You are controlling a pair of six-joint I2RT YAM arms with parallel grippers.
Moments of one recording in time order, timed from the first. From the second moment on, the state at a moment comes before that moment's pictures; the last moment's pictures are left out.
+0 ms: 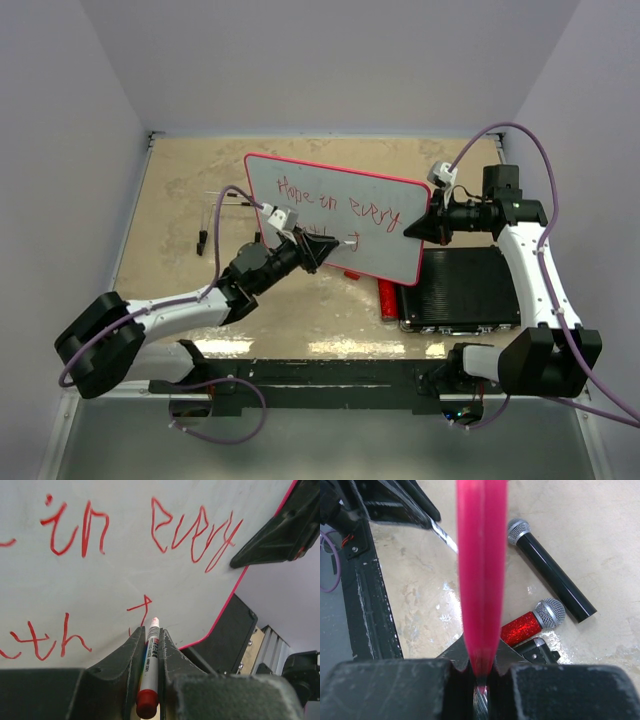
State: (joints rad) left arm -0.84 1.24 0.50 0.80 0.00 -0.49; right arm -0.05 1.26 1.18 -0.92 -1.09 -0.69
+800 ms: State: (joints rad) left arm -0.84 1.37 0.55 0.82 0.05 -0.49; right arm -0.05 1.26 1.18 -0.92 -1.09 -0.69
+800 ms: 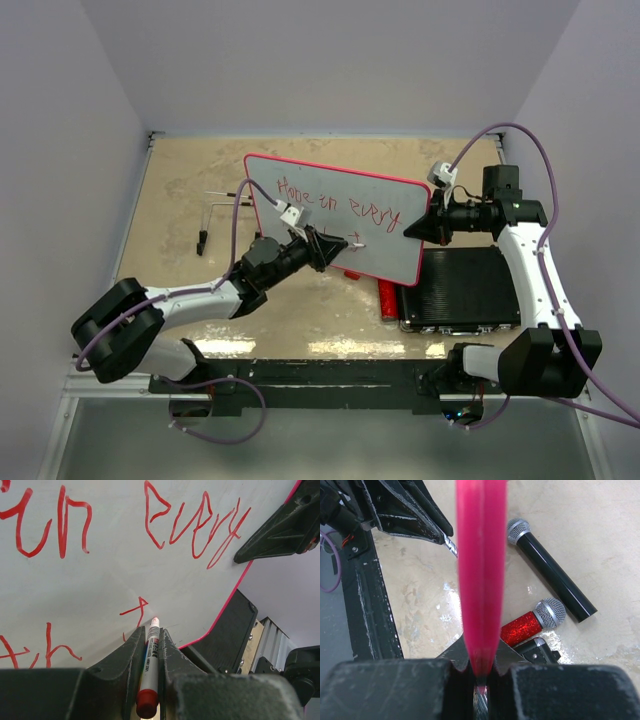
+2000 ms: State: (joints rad) left arm -0.84 1.38 0.62 0.67 0.06 -0.48; right arm -0.05 1.26 1.18 -0.92 -1.09 -0.70
